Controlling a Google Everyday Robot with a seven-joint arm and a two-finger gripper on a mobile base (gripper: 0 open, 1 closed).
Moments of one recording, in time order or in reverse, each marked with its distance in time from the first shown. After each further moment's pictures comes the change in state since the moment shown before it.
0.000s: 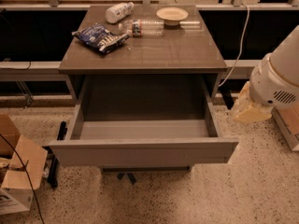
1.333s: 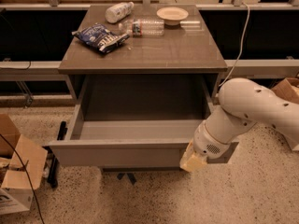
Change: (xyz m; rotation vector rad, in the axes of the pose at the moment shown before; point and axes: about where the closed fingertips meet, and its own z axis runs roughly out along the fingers) arm -0.030 0.057 0.213 -0.339 -0.150 0.048
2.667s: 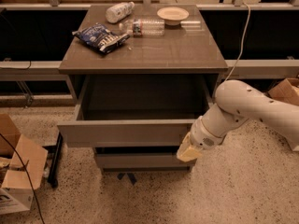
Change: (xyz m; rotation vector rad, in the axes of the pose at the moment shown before) arm -0.003 -0.055 0.028 0.012 -0.063 -0.061
